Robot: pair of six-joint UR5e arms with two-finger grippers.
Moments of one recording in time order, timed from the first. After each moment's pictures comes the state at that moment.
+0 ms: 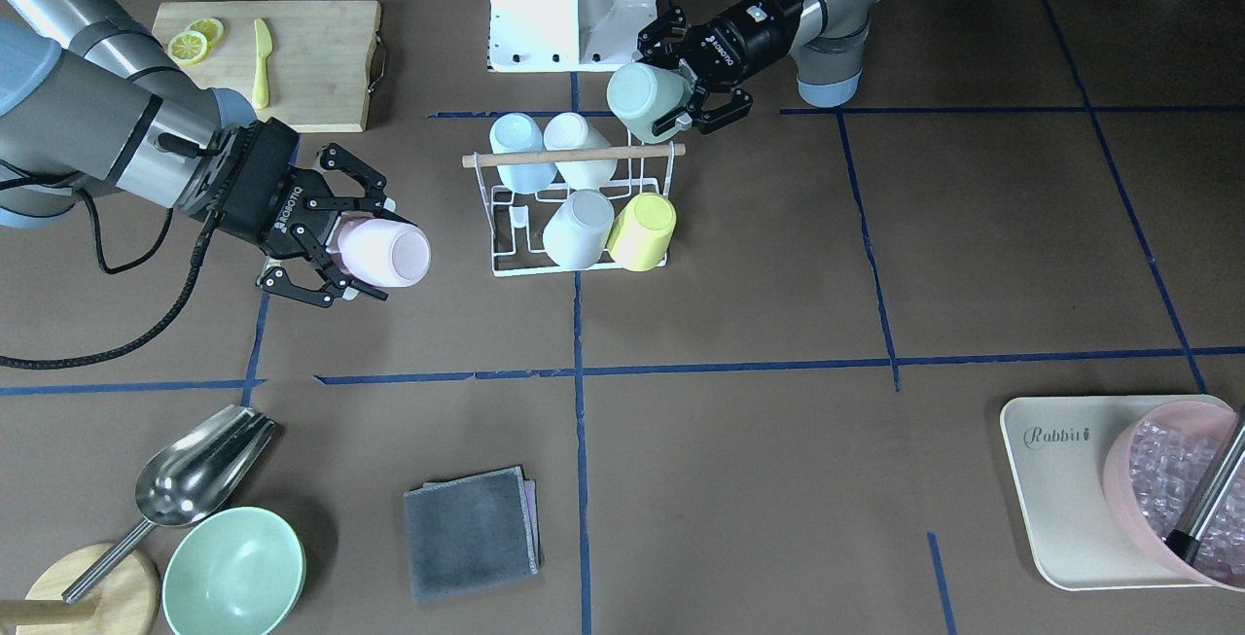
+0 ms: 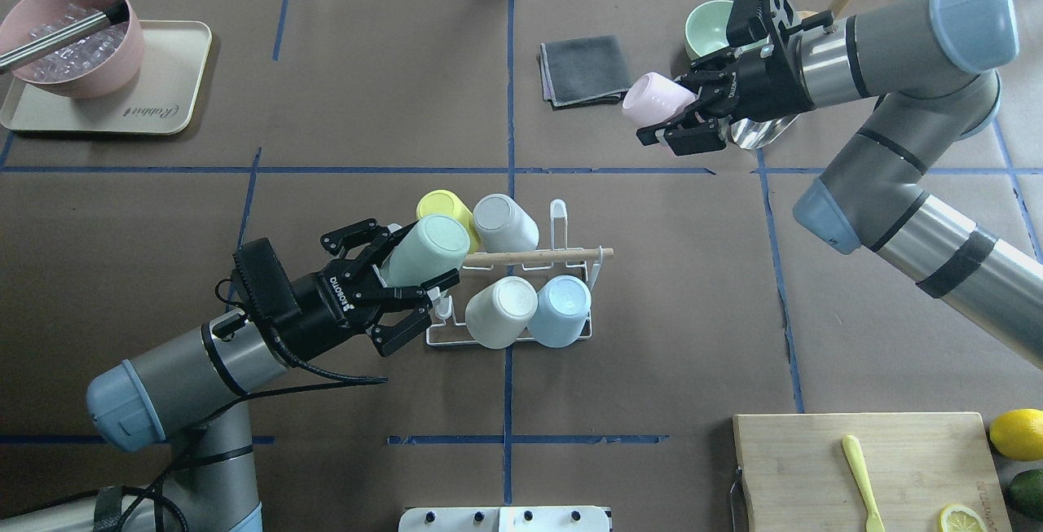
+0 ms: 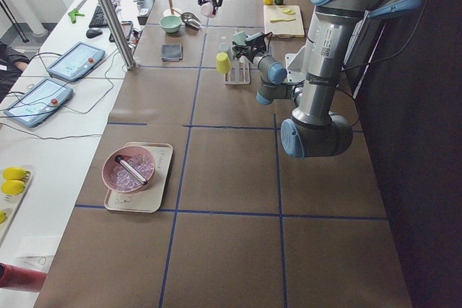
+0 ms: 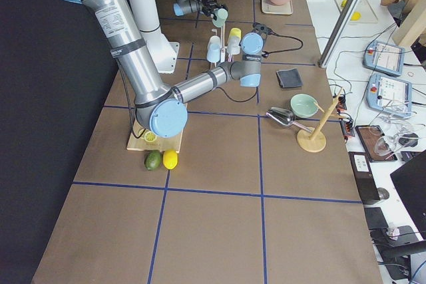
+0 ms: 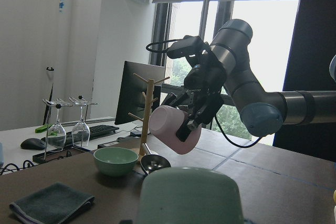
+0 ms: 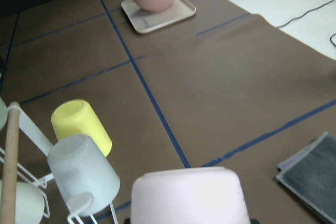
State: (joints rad) left arm -0.28 -1.92 -1.60 -3.37 -1.25 -0.36; right arm 0.88 -1.11 1.48 -0.28 2.24 0.47
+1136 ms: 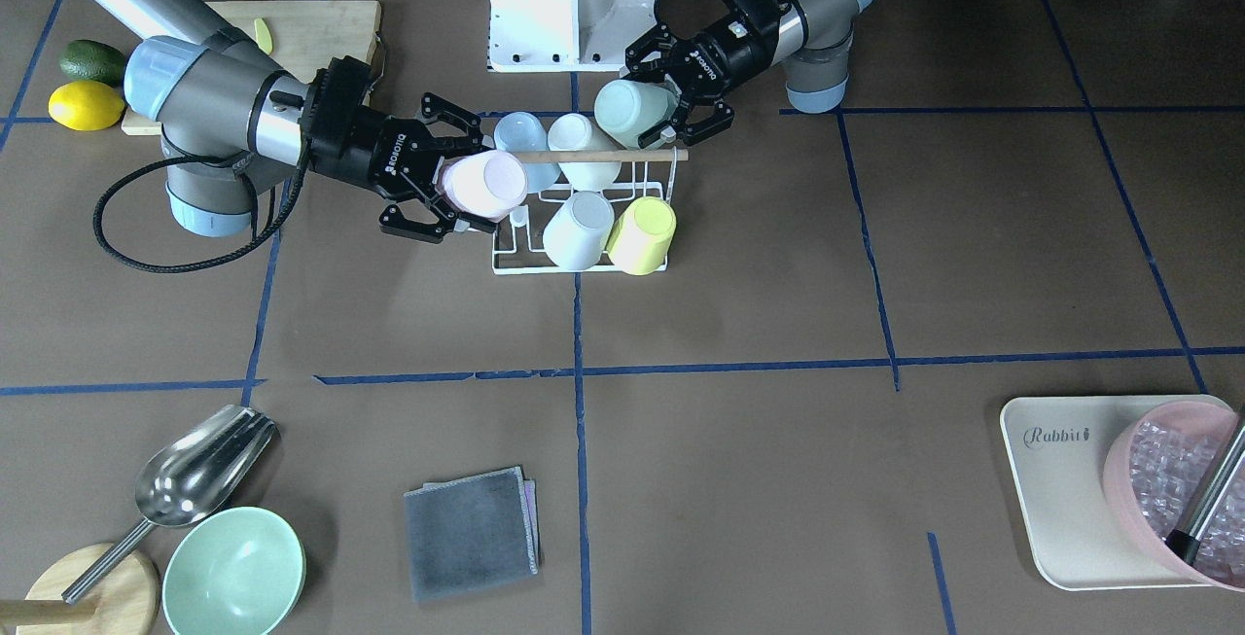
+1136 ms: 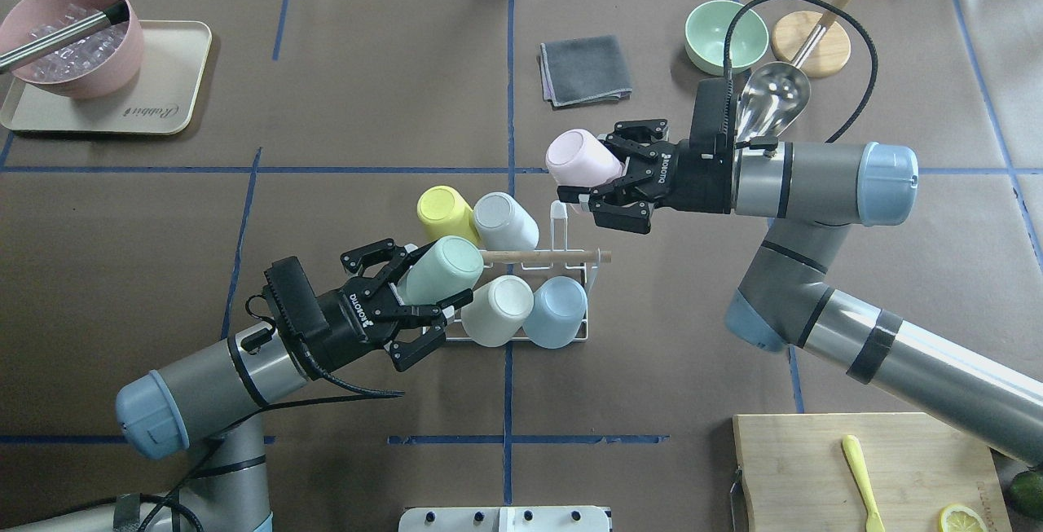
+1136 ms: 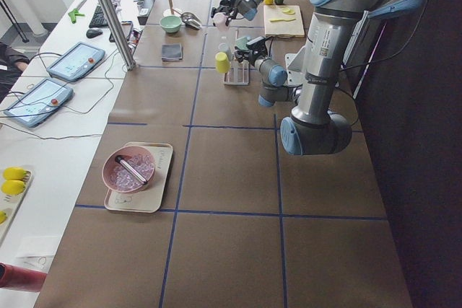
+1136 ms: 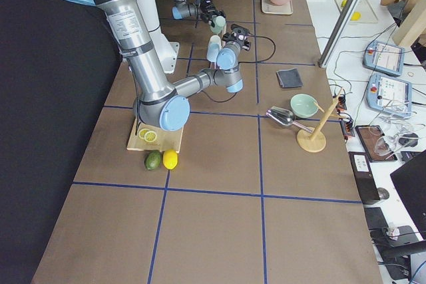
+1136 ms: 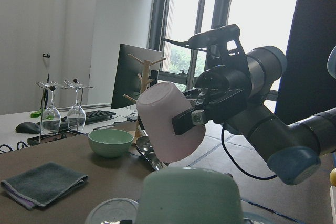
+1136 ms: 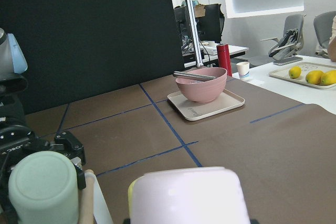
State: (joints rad) left arm -0.26 -1.94 -1.54 -3.37 -1.25 -0.35; right arm 0.65 -1.09 1.38 0.18 1.92 0.56
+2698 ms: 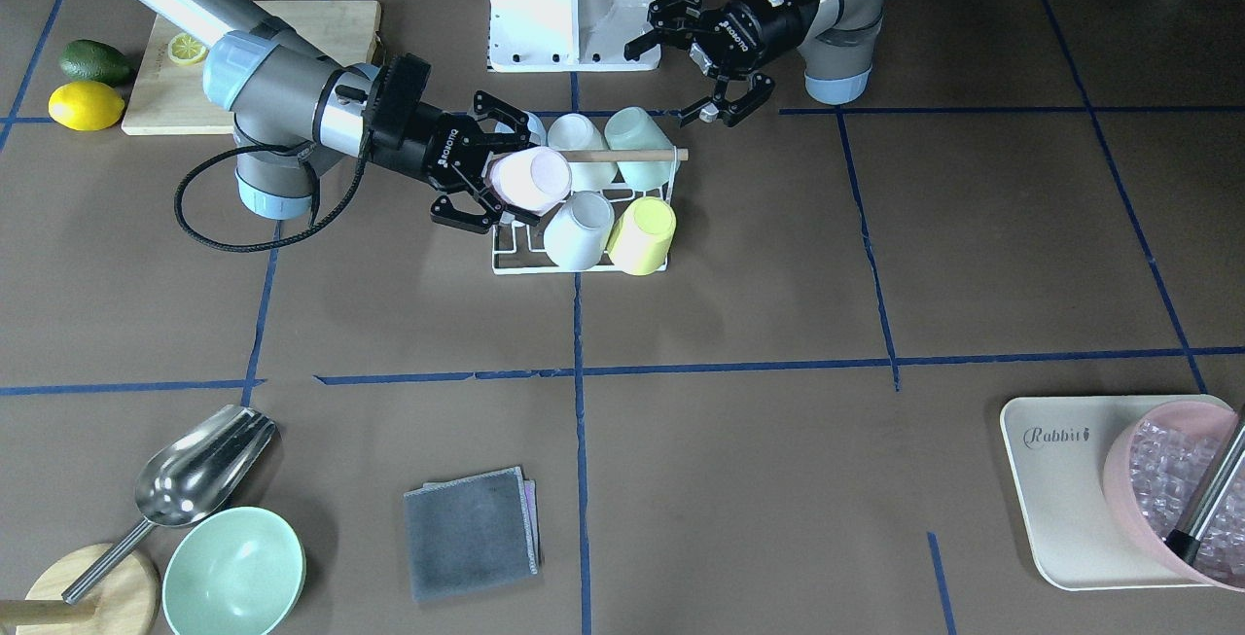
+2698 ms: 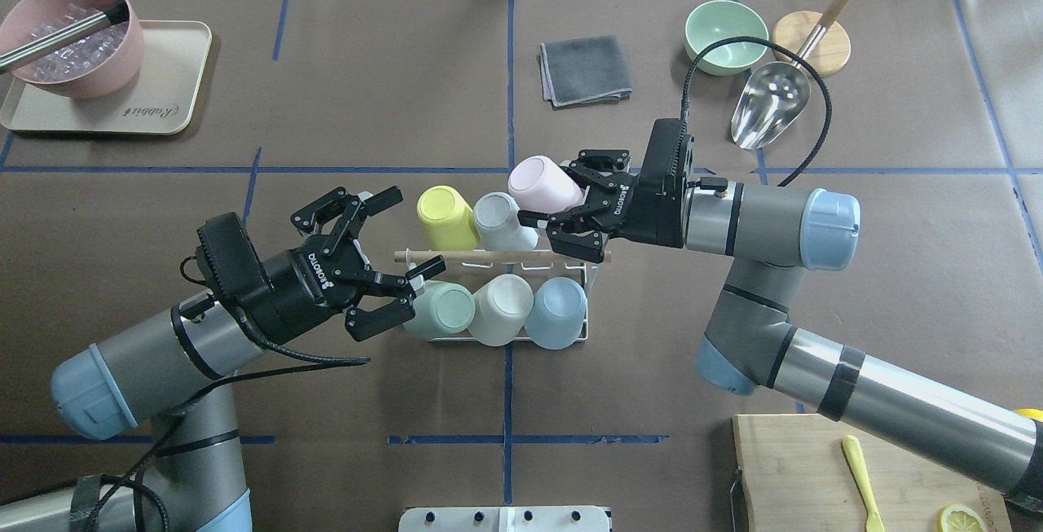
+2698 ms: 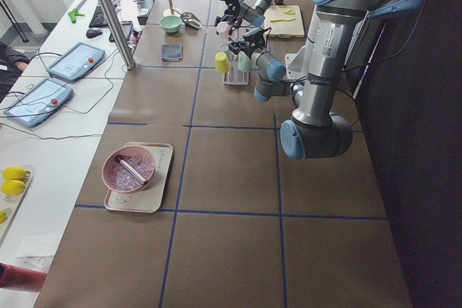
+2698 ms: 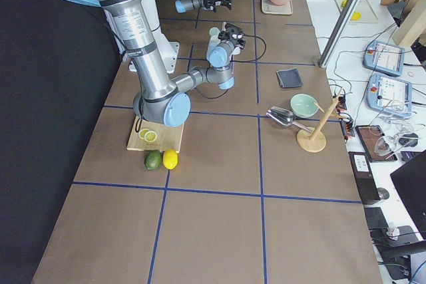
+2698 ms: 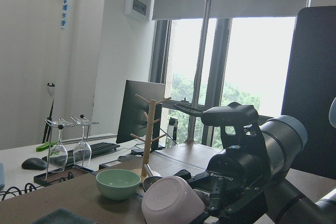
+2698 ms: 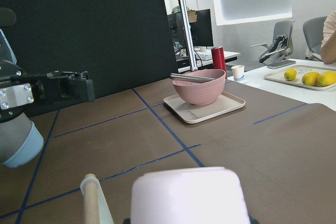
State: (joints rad) left arm -0.33 -1.89 -1.71 -3.30 -1.25 -0.36; right arm 0.56 -1.07 1.36 0.16 1.78 0.53
